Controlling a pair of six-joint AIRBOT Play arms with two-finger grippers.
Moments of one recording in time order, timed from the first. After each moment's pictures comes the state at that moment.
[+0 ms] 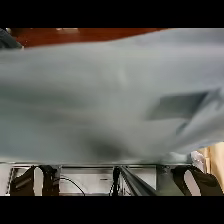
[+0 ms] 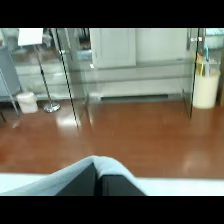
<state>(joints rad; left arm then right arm) 0.53 -0.31 1.67 0.94 -1.44 -1.46 -0.26 -0.59 1.93 -1.15 1.41 1.64</state>
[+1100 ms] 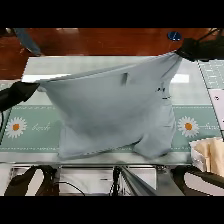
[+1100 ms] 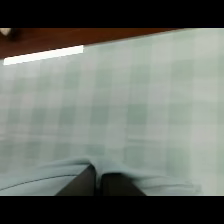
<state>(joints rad) 0.35 -0.71 0.68 0.59 -0.88 -1.14 -0.09 -1.31 1.43 -1.05 0.94 1.45</state>
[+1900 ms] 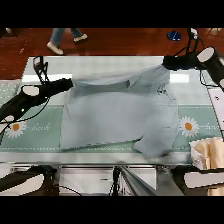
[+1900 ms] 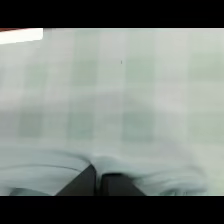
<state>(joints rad) -0.09 -1.31 0.79 0.58 -0.30 -0.95 -0.05 -1.61 1.43 -1.13 0.76 1.37</state>
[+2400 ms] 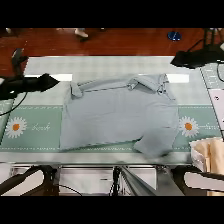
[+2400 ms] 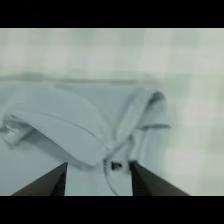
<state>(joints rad) 0.27 -1.18 0.94 0.77 -1.03 -1.11 -0.14 -1.42 1.50 -1.27 1.13 1.36</state>
